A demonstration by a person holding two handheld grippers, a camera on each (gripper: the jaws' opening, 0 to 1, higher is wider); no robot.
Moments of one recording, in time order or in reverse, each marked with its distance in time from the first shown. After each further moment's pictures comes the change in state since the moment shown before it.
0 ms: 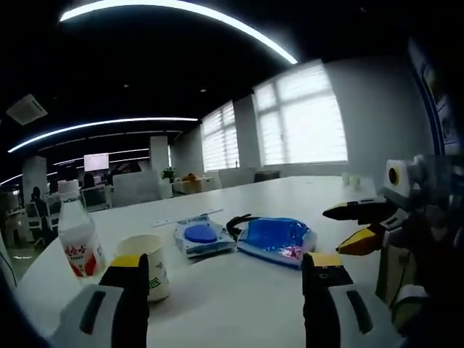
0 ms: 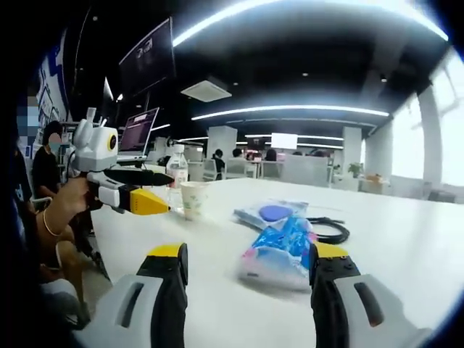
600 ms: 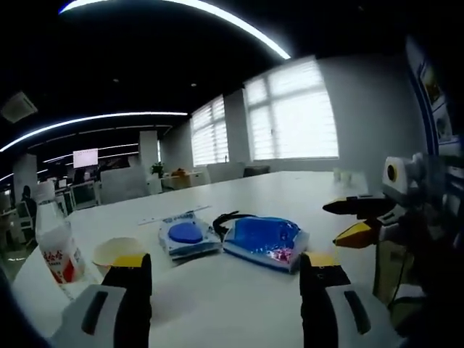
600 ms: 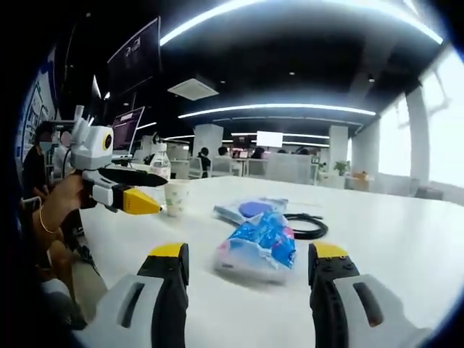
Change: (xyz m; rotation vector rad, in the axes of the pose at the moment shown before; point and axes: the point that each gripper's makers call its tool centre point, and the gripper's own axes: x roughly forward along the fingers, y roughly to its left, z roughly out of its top) left arm 0.020 -0.018 0.001 0.005 0.026 -0.069; right arm -0.014 -0.026 -0.003 0.011 0.008 -0.079
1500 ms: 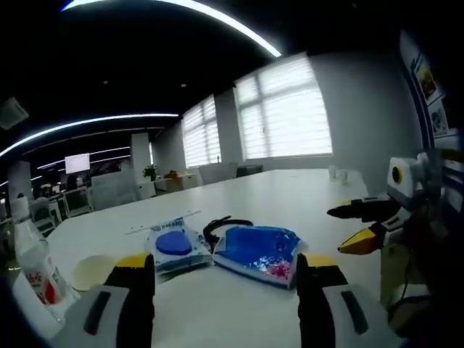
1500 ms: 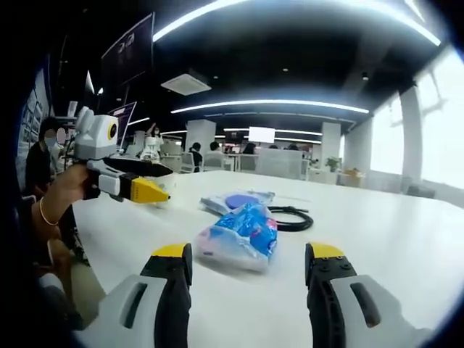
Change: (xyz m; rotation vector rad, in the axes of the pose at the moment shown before) left arm 0.033 -0.011 0.011 0.034 -0.006 -0.037; right arm -0.010 -0.022 -0.013 -0.009 0.029 -0.050
